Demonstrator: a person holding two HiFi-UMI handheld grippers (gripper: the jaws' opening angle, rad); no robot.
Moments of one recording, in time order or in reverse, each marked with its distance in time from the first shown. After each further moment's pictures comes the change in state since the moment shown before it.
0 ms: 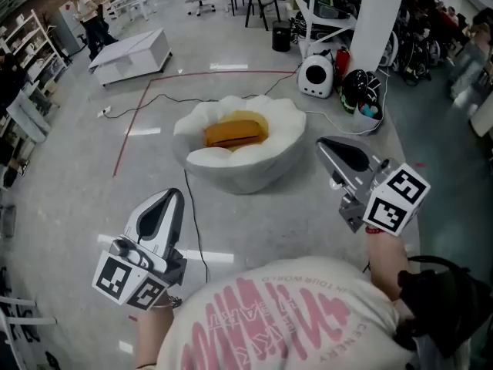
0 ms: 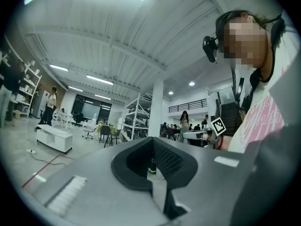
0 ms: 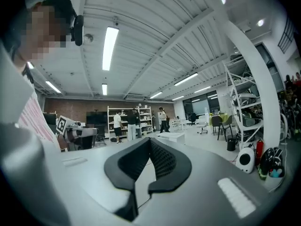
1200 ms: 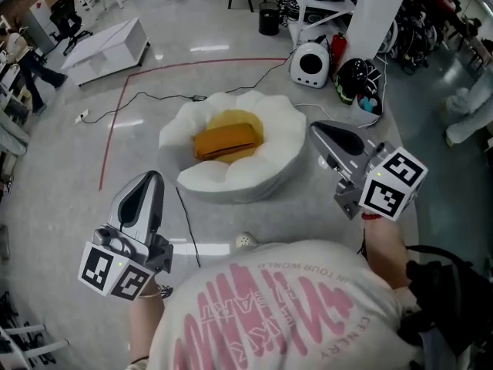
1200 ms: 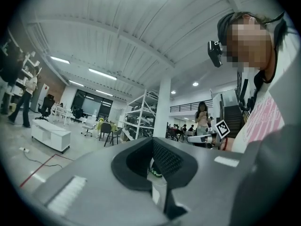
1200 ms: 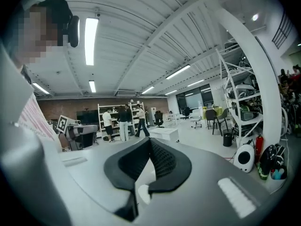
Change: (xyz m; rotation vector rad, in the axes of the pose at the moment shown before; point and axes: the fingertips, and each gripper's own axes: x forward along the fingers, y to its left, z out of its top) left arm 0.155 0.176 0.005 -0.057 0.026 -0.002; right arm 0.160 -0.142 0.011 0.069 0.067 -0.061
